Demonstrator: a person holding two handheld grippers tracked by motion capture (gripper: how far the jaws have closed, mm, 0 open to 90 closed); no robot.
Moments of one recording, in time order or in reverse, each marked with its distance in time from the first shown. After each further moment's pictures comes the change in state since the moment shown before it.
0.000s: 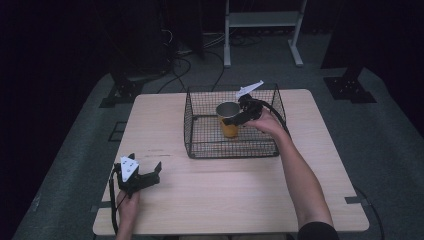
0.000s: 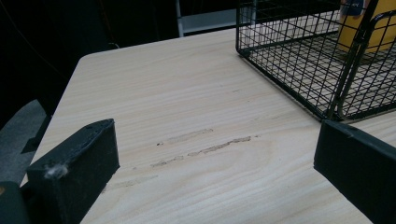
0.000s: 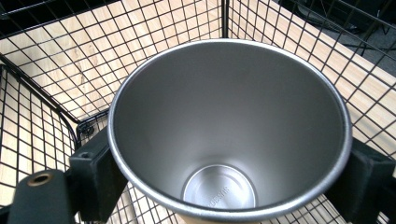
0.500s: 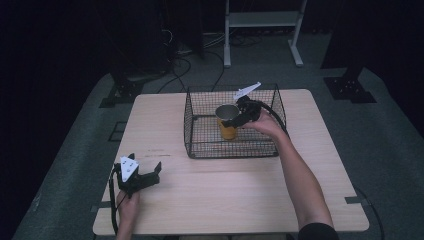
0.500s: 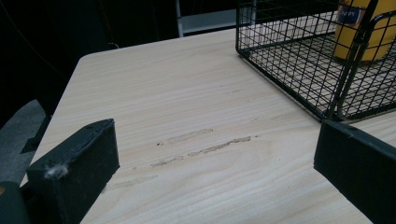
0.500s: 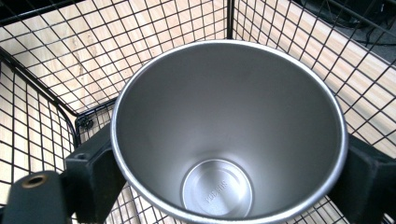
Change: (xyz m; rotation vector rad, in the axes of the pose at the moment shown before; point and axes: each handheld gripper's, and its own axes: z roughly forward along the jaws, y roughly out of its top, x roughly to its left) left arm 0.000 0.000 0.000 -0.002 -0.001 -0.003; right arm 0.004 -0.001 0.004 0.025 -0.005 -0.010
